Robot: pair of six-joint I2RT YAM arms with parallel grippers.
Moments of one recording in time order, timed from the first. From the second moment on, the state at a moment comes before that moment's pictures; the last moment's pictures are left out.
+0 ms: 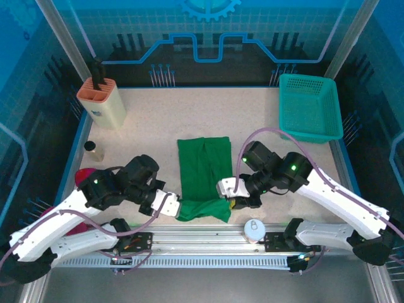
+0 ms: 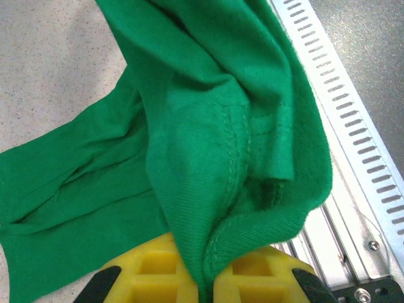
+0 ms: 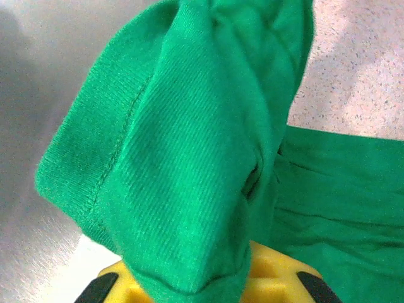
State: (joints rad) left arm -0.84 0.86 1.03 -1.15 0.38 0.94; right arm 0.86 1.10 1.18 -1.19 -0.58 -0.75
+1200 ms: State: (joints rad) left arm -0.42 1.13 1.16 -1.03 0.70 0.98; right arm 0.63 1.19 1.19 -1.09 -1.00 -0.45
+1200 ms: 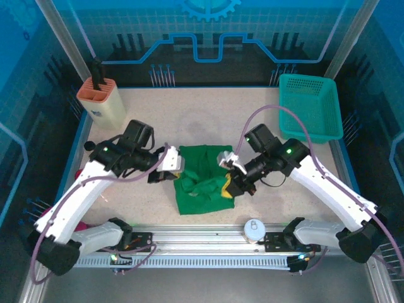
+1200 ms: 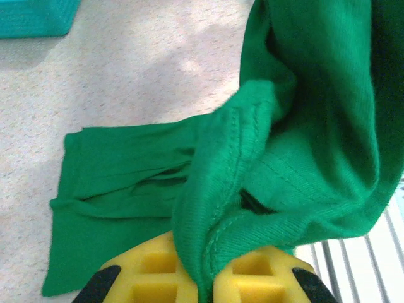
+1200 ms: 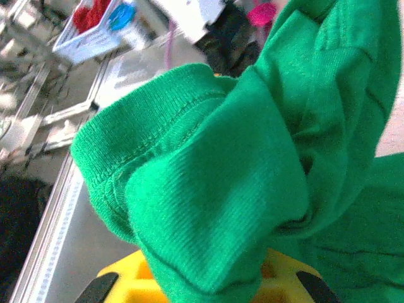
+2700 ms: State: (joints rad) left arm -0.20 2.18 1.75 -0.93 0.70 0.76; right arm 0.30 1.89 1.22 -0.58 -0.64 -0.03
